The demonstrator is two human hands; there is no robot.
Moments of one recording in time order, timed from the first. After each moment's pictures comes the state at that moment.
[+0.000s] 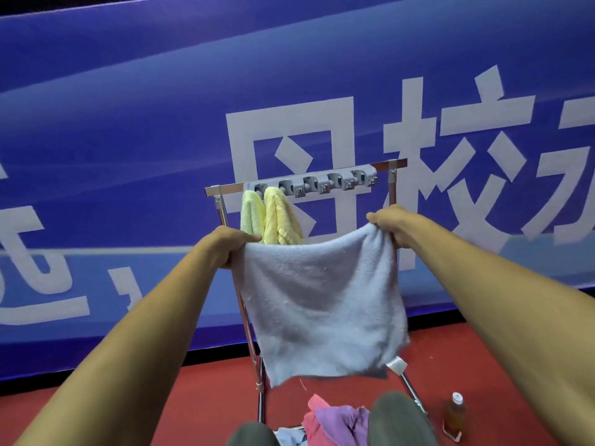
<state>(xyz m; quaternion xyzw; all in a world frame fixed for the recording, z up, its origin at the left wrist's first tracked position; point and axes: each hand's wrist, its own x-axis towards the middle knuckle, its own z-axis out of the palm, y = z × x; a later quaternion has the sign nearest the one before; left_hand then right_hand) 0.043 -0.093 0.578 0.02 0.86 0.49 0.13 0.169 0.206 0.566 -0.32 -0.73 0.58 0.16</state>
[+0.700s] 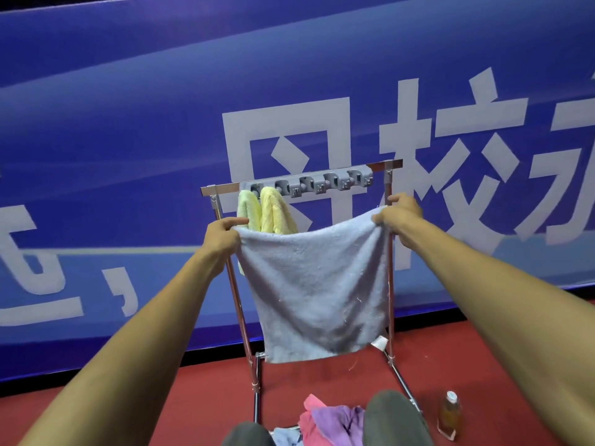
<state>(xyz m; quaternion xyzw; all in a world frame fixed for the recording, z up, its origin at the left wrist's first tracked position) 0.028 -0.096 0.553 0.14 0.80 0.58 -0.04 0.179 0.223 0.564 -0.30 -0.75 0.51 0.30</state>
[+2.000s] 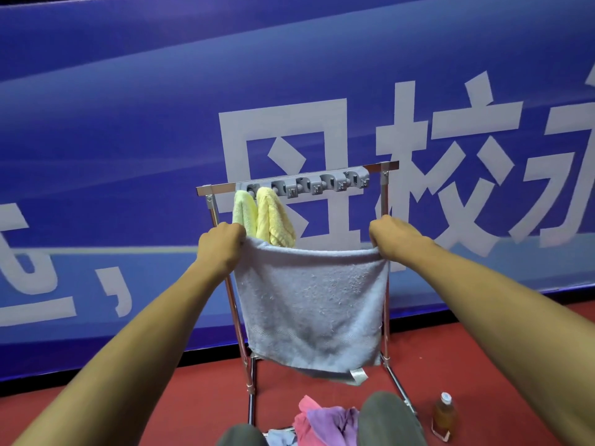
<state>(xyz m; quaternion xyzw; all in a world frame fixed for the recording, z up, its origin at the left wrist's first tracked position) 0.035 -0.087 0.546 0.23 0.93 -0.01 -0.28 0.196 0.210 0.549 -0.16 -0.97 -0.11 0.12</state>
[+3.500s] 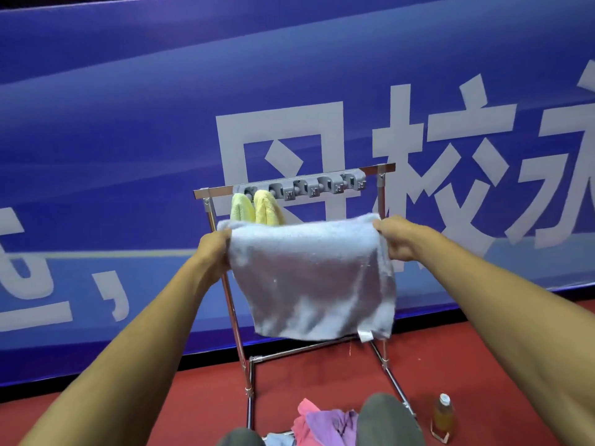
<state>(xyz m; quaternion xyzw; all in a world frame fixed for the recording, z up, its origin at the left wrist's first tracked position) 0.034 -0.091 0.546 0.05 0.72 0.69 0.07 0.193 0.225 0.553 -0.24 -0.68 0.68 0.12</state>
